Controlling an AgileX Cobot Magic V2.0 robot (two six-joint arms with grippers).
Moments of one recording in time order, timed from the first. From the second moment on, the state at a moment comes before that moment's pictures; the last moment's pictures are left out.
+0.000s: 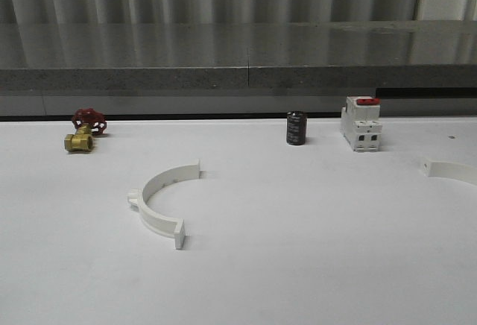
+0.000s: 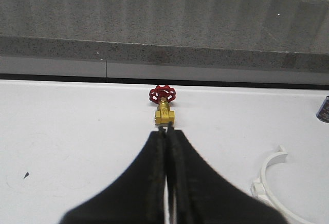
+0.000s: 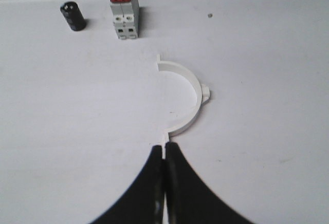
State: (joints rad) left arm -0.15 0.61 -0.28 0.21 -0.04 -0.37; right arm 0.04 0.65 -0.65 -0.01 0.73 0.14
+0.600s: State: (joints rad) left arm -0.15 0.61 -0.28 0.21 -0.04 -0.37; right arm 0.04 0.85 -0.69 -0.01 0.72 0.17
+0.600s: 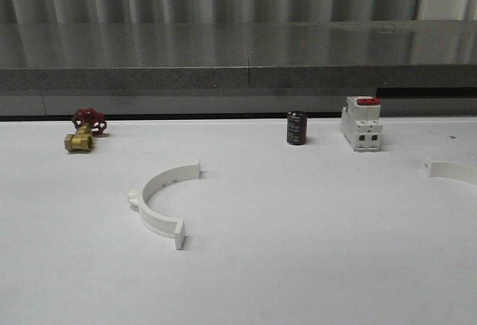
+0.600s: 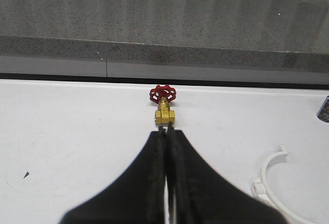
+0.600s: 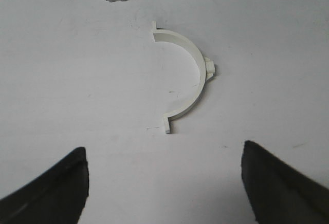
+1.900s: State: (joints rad) left arm -0.15 0.61 -0.28 0.21 -0.03 -0.37; right arm -0.07 1.76 -1.04 -0.01 0.56 0.18
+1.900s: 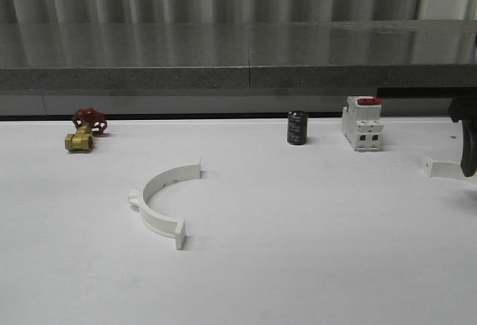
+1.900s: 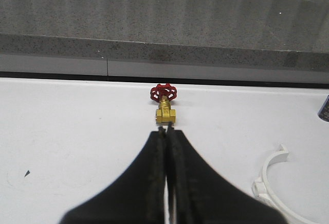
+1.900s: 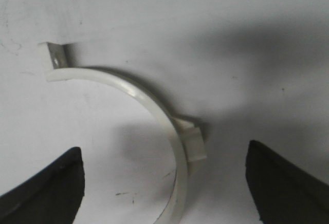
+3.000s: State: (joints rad) left arm -0.15 0.61 -0.28 0.21 -0.03 -0.37; right arm -0.07 1.83 -1.04 -0.01 0.53 0.18
